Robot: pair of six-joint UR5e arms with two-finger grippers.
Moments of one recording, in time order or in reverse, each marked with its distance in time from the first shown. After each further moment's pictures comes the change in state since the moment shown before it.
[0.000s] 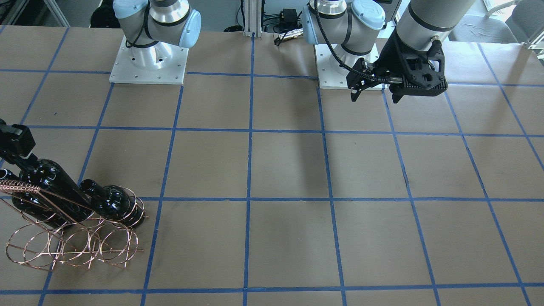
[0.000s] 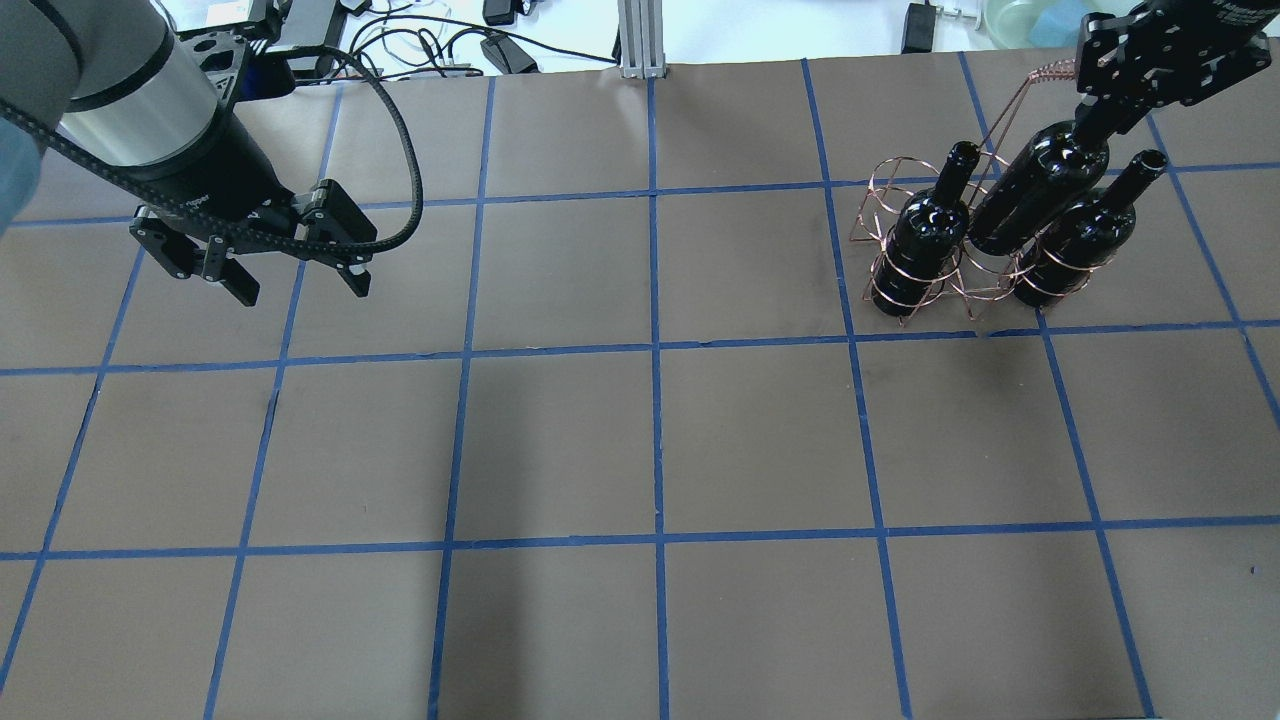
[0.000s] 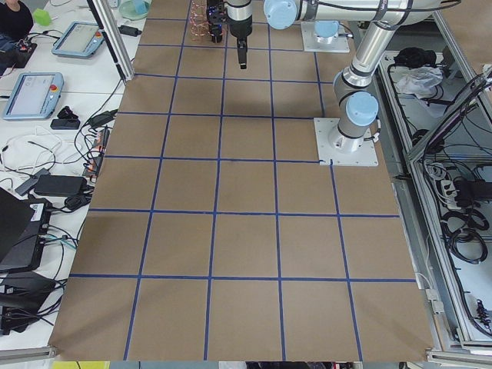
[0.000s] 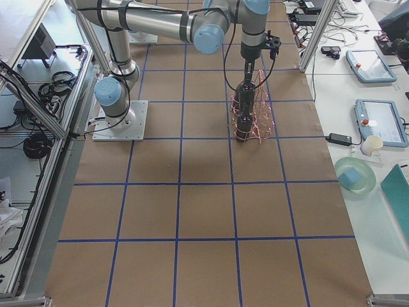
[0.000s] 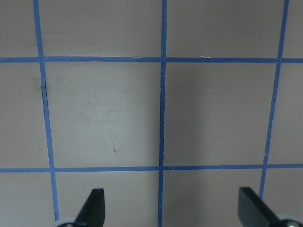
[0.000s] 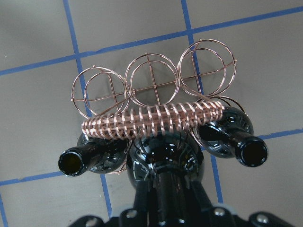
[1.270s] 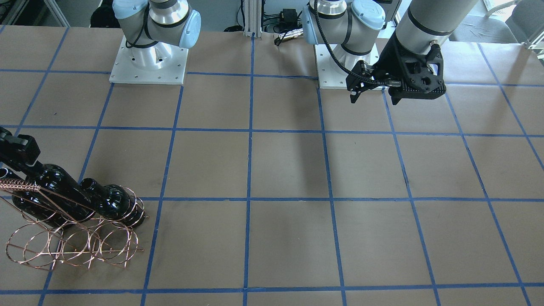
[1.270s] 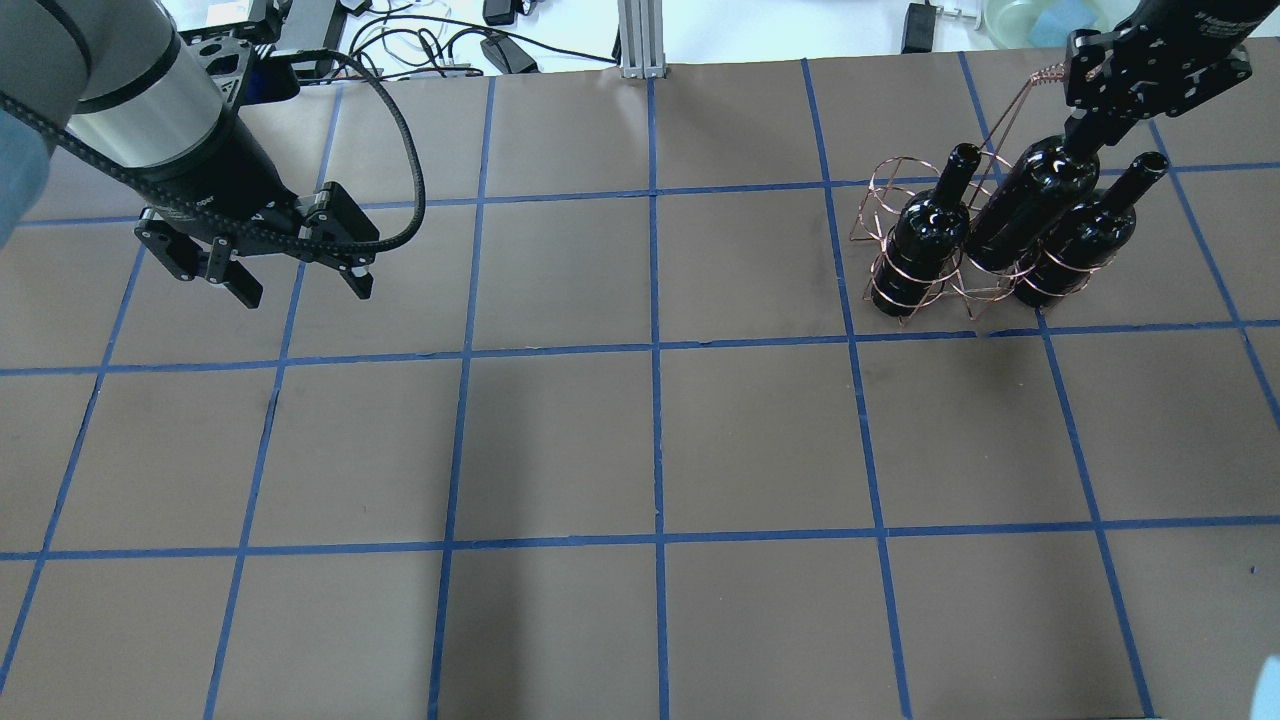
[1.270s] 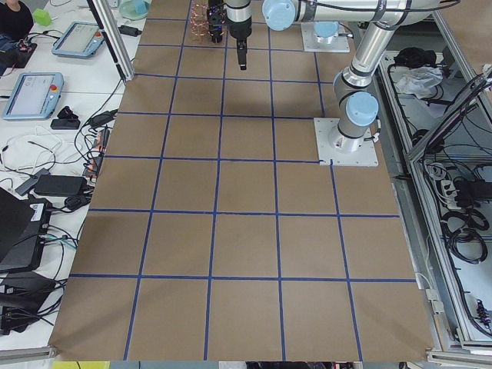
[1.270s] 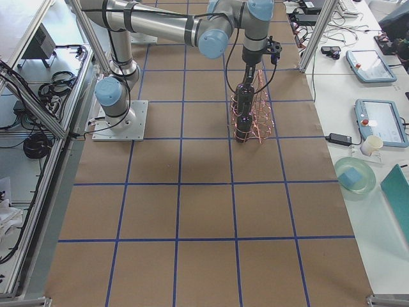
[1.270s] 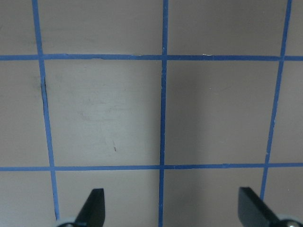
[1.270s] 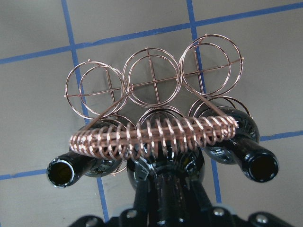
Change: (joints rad) left arm 0.000 -0.008 -0.001 -0.002 0.000 0.000; right arm 0.000 0.028 0.001 -0.004 -0.004 -0.028
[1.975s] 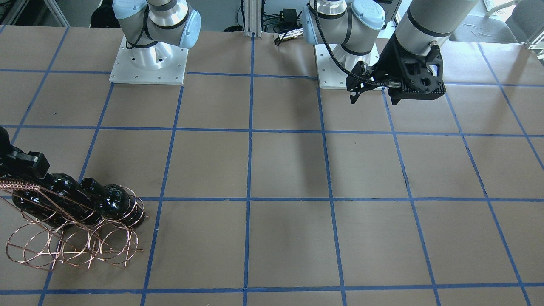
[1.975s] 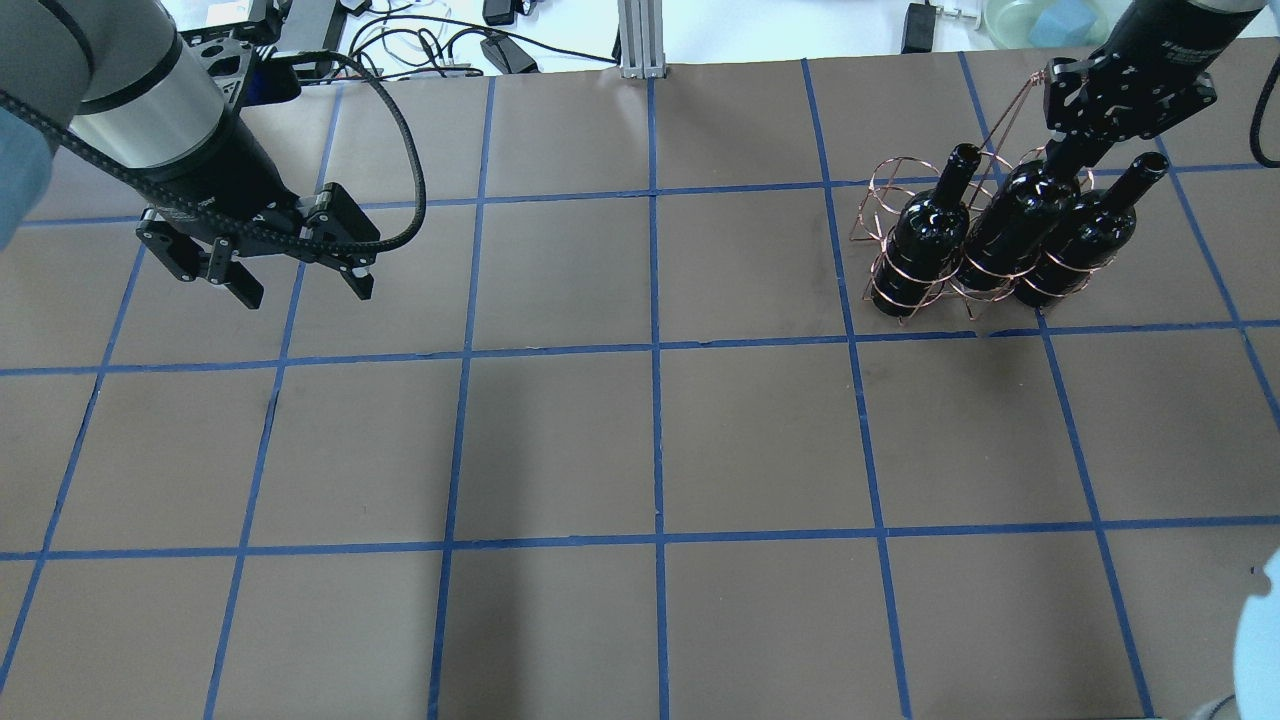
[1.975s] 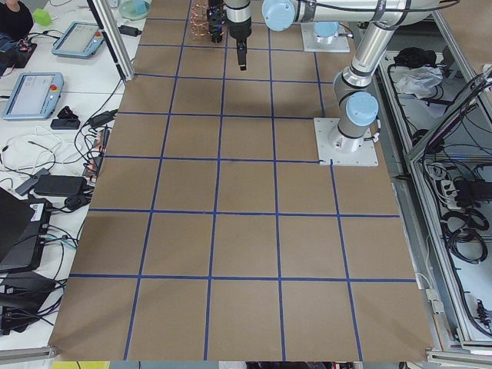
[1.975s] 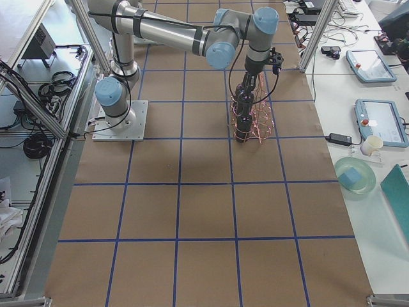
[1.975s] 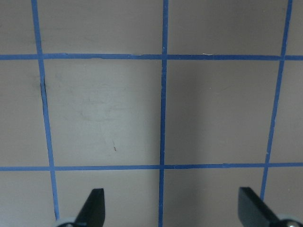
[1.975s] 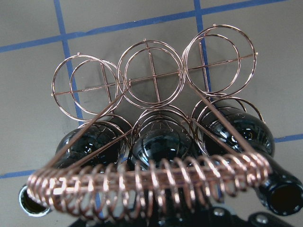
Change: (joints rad) left arm 0.000 -0.002 -0.001 0.000 0.000 0.000; right arm 0.000 0.049 0.028 -0.030 0.000 -0.012
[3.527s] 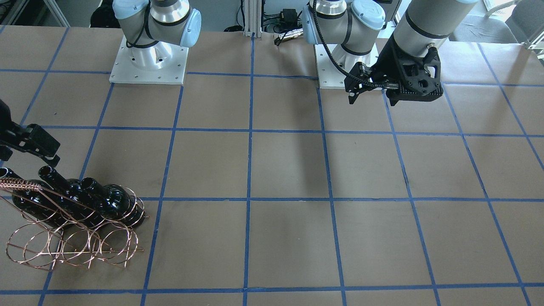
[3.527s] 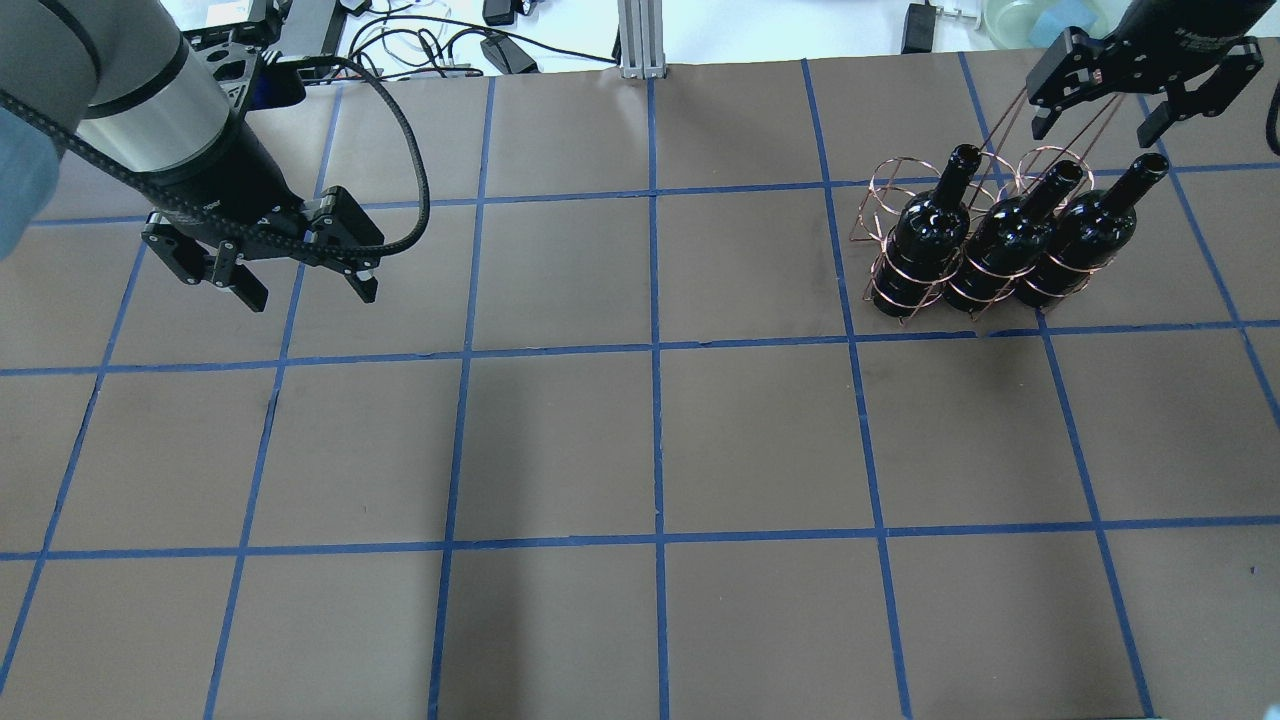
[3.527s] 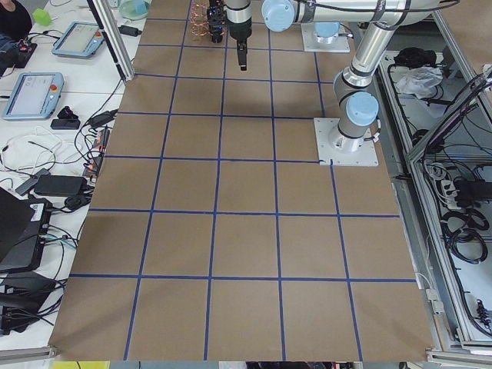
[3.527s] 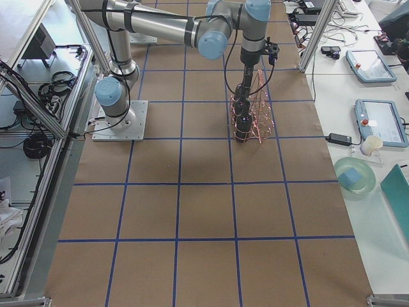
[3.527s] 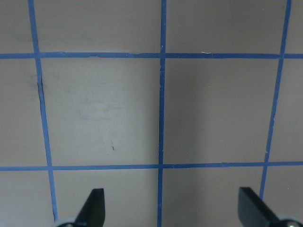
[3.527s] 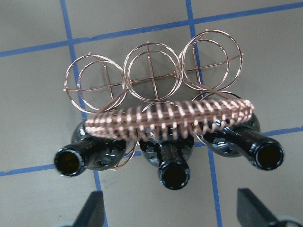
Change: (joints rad) left arm -0.003 -0.002 -0.004 0.003 -0.002 0.000; right arm 0.053 -0.102 -0.003 0.035 -0.040 0.057
